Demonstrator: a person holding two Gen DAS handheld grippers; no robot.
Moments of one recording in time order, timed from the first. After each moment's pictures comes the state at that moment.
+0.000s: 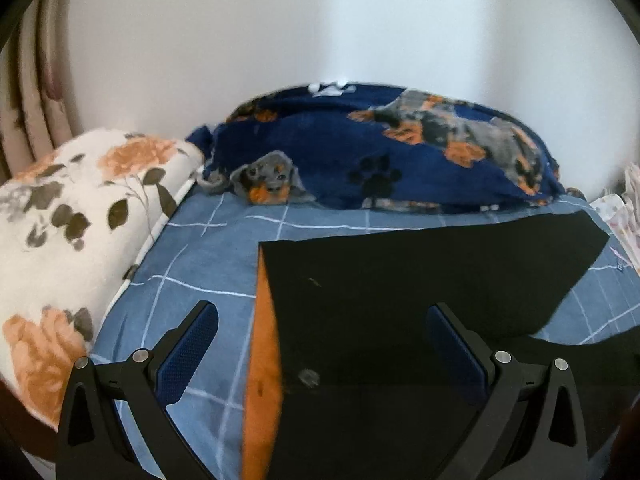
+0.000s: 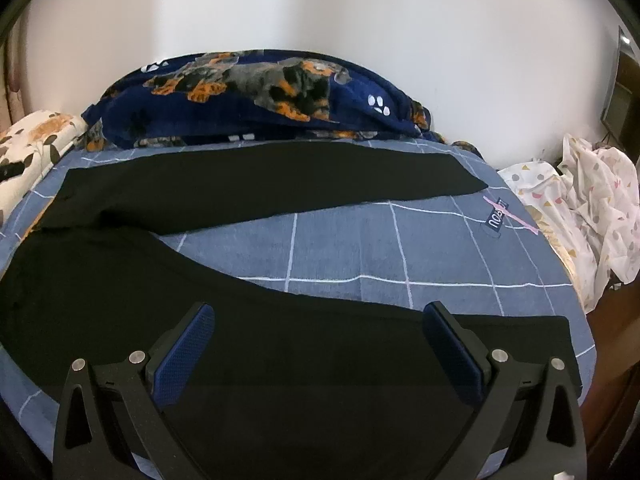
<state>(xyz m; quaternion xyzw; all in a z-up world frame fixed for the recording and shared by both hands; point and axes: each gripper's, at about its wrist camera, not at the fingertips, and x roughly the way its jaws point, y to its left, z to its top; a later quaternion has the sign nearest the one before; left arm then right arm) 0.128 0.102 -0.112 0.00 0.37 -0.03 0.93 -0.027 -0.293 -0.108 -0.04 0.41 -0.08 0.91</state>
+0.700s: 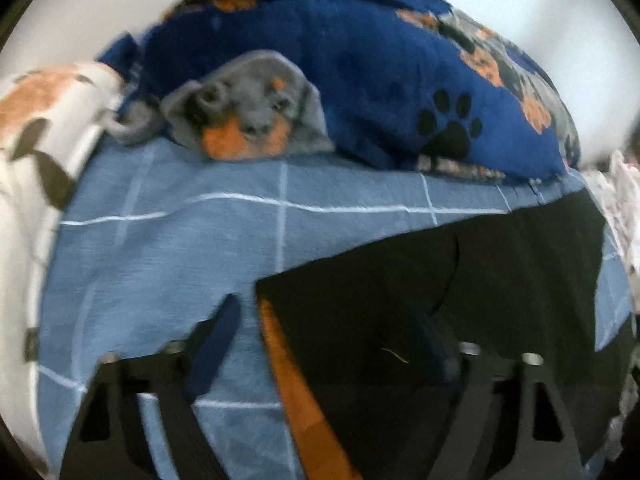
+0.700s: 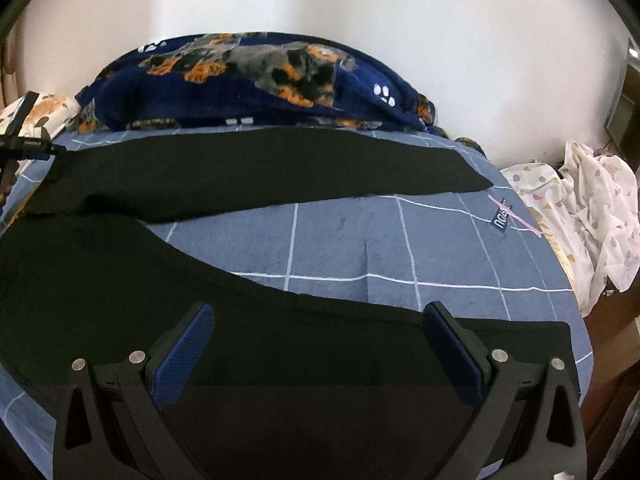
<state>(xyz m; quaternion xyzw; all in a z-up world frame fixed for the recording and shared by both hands) 0.300 0.158 -0.209 -0.02 0.51 -0.14 0.85 -0.008 -0.286 -0.125 -0.06 0.42 -0.08 0.90</state>
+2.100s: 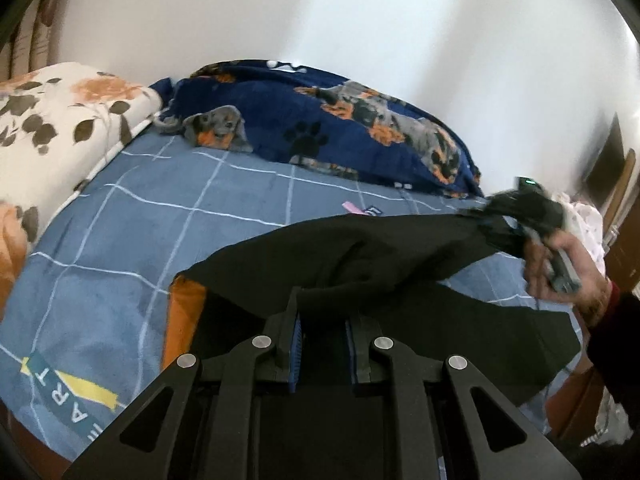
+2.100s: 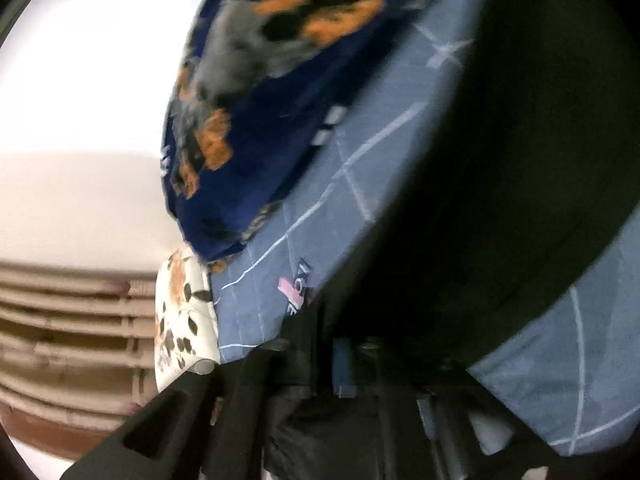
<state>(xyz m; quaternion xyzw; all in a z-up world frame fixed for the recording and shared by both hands) 0.013 0.101 -0.126 -0.11 0.37 -0.13 0.91 0.213 -0.301 -0.178 0.47 0.51 0.14 0.71</state>
